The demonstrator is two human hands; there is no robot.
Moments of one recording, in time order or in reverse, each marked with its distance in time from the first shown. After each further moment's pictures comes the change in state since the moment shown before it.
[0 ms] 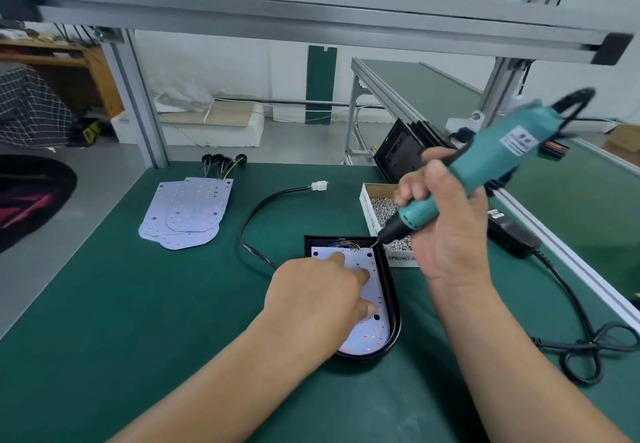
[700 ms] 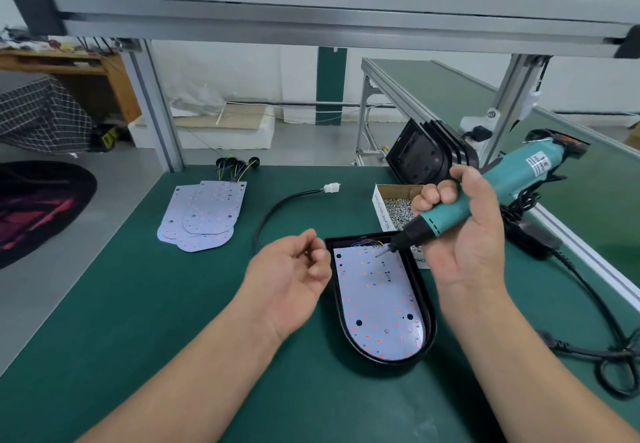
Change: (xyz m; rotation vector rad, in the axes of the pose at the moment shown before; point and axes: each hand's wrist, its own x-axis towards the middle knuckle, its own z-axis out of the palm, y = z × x) left_hand 0.005 -0.041 -0.001 -2.498 0.126 -0.814; right_hand -0.005 0.003 -0.005 0.287 0.230 0.171
